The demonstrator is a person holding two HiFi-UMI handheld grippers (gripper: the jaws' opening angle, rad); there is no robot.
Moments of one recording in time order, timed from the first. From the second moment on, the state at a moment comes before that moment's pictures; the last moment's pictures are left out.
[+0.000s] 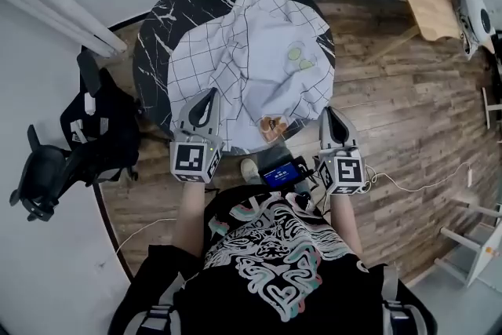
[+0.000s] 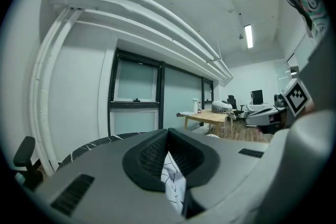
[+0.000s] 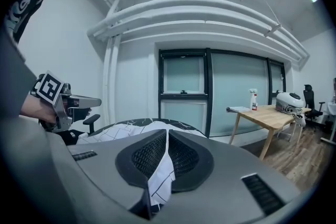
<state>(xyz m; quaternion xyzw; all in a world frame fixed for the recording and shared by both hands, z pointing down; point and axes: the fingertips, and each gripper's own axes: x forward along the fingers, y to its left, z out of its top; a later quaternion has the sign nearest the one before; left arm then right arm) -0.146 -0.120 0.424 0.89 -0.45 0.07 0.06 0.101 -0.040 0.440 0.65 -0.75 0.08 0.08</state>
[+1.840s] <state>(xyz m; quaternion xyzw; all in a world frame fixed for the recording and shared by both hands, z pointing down) -0.104 -0.202 0.605 0.85 -0.39 0.33 0.10 0.150 -0.121 0.603 0.56 -0.74 0.26 0.25</state>
